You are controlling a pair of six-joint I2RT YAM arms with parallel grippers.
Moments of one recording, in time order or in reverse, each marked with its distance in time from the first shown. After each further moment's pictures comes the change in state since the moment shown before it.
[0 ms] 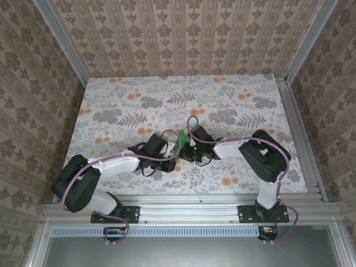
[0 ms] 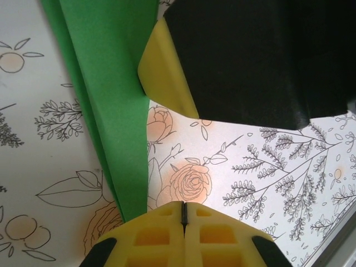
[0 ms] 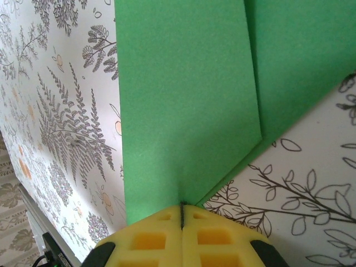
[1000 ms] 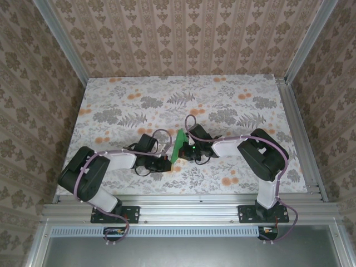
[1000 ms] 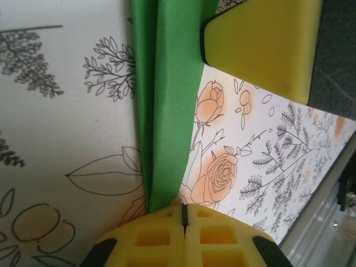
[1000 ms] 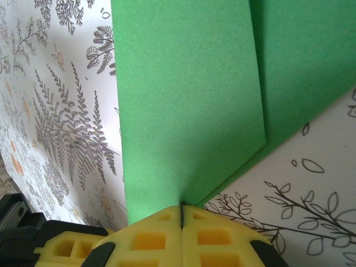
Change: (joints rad) left arm 0.182 0.133 -0.092 0.158 0.320 -0.125; right arm -0.001 0.023 0.048 -0.053 -0.002 -0.049
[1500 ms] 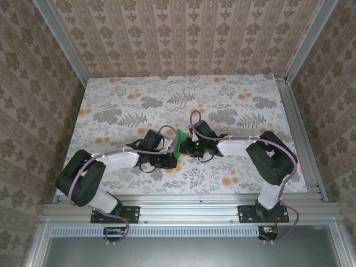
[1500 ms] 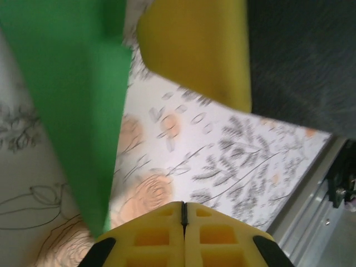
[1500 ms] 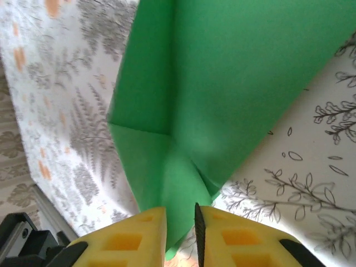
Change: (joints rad) left arm -0.087 -0.089 0.115 -0.098 -0.078 0.025; right arm -0.043 -0.116 -0.034 0.000 -0.008 0.017
